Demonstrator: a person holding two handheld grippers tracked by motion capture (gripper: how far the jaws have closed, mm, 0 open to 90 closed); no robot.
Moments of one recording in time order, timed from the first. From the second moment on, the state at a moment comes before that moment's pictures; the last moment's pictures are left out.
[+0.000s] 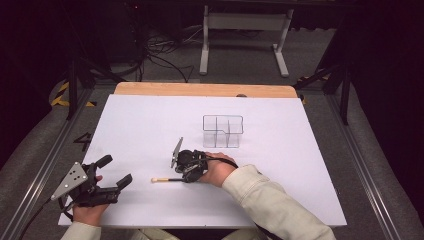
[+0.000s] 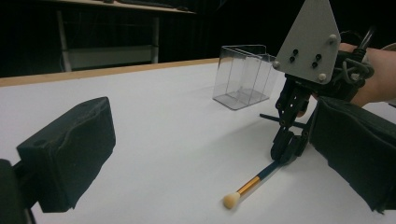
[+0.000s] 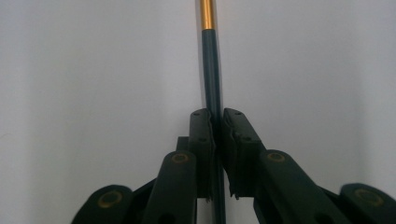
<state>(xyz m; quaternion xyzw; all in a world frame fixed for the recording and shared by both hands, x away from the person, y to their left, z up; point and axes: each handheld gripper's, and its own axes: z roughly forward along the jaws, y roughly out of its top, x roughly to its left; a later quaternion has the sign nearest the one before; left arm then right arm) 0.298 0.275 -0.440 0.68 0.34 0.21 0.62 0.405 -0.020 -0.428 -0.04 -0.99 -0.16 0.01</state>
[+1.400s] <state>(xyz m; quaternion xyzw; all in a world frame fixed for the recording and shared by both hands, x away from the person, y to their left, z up) 0.298 0.276 -0.439 0.67 0.34 0.21 0.62 0.402 -0.027 -0.397 -0.05 -0.98 -0.18 -0.01</state>
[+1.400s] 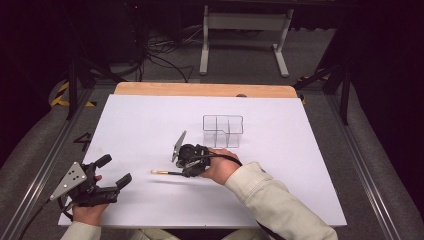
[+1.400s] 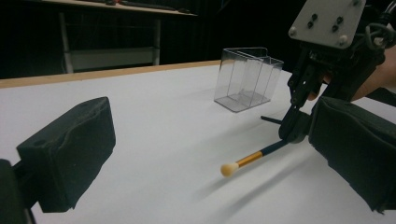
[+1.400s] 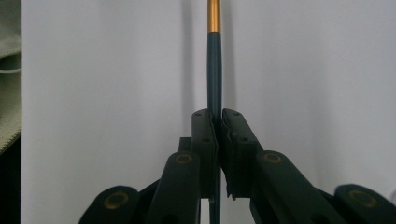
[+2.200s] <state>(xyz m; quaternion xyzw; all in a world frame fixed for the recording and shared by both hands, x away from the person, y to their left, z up) 0.302 0.273 -0.440 0.68 0.34 0.21 0.62 0.394 -0.066 -0.345 -0.07 -0.94 -0.32 -0.07</state>
